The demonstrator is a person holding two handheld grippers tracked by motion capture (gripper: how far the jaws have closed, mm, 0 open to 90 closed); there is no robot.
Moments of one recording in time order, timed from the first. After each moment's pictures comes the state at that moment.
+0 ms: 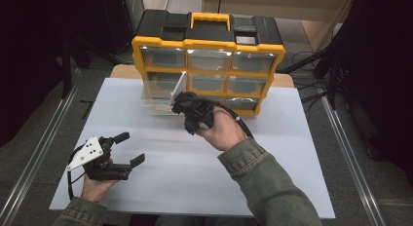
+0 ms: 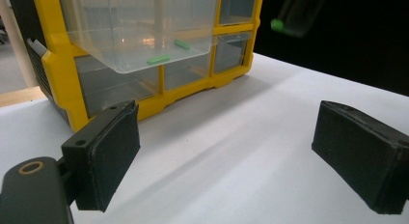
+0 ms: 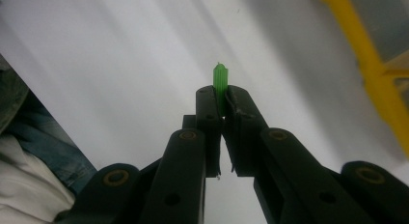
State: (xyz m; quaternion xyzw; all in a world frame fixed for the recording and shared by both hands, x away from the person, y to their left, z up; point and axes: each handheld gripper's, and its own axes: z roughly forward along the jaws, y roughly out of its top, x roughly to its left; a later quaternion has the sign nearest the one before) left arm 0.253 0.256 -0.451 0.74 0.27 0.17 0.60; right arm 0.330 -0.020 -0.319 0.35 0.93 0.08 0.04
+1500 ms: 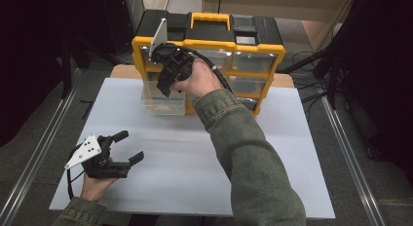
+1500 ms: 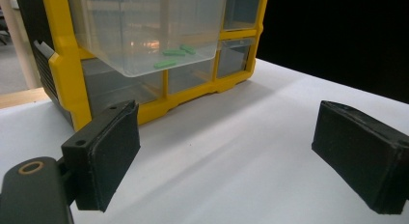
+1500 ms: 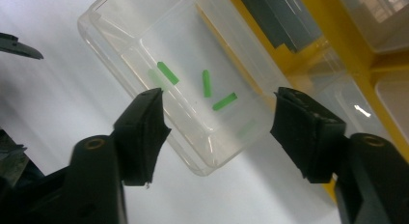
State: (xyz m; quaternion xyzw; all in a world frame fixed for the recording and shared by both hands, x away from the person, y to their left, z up) left arm 0.257 0.258 -0.451 0.73 0.27 0.17 0.60; right arm 0.418 0.017 -0.262 0.37 0.92 0.11 0.05
